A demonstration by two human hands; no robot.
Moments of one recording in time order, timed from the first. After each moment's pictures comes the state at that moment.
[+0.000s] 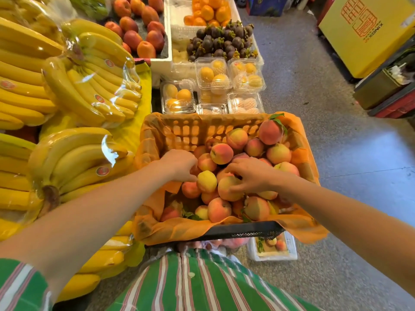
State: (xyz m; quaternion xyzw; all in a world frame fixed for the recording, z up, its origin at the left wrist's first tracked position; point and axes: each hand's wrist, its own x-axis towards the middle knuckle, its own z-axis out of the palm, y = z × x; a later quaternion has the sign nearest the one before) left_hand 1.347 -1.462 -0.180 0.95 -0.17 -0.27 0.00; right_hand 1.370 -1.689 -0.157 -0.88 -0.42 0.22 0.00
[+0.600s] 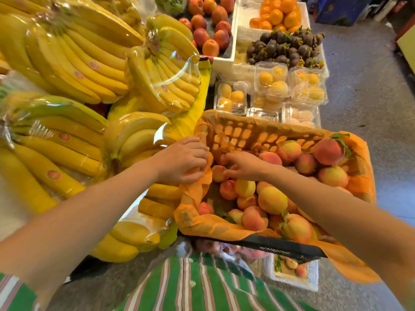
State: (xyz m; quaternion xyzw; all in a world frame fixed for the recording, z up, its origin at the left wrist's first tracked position) left_hand 1.280 -1.348 -0.176 0.95 -0.30 0.01 0.07; right_hand 1.393 -1.561 -0.195 -0.84 -0.44 0.30 0.07
